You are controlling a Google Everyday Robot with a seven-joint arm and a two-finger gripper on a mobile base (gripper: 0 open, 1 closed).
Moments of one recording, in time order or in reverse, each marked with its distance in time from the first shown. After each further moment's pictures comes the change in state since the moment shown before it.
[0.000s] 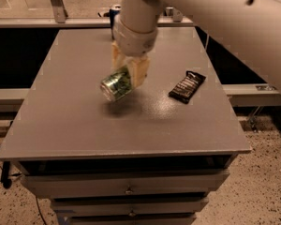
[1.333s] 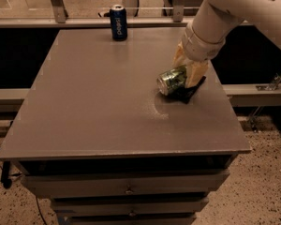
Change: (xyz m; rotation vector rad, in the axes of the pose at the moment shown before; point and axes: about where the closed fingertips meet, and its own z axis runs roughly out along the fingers) arm 0.147 0.096 -0.015 0.081 0.138 0.313
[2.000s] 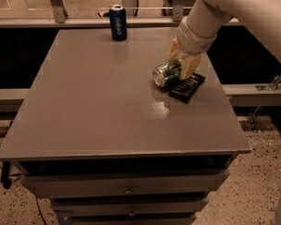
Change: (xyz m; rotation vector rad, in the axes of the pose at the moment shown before) arm 0.016 -0.037 0.021 0.023 -0.032 -0.058
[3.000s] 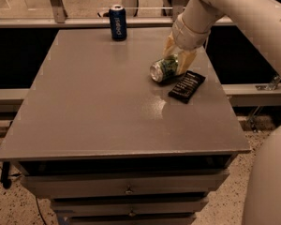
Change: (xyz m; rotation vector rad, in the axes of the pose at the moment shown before) arm 0.006 -0.028 0.017 0.004 -0.030 -0.067
